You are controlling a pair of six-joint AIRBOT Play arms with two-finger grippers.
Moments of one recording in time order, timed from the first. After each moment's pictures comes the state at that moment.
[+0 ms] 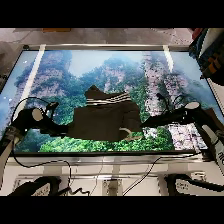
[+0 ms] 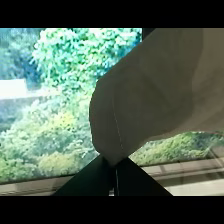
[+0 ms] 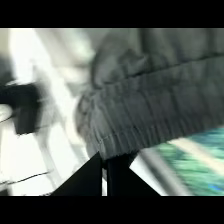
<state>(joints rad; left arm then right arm) -0.01 -1.16 0.77 1.40 -1.15 -1.46 -0.14 -1.36 0.87 -0.63 1.44 0.82</state>
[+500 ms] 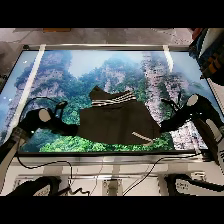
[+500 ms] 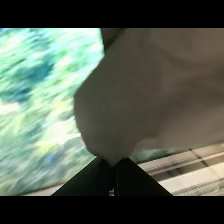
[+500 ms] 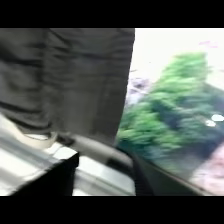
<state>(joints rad) -0.18 -1.15 0.76 1.23 -1.07 -1.46 -0.15 -1.36 0.99 -1.31 1.44 1.10</state>
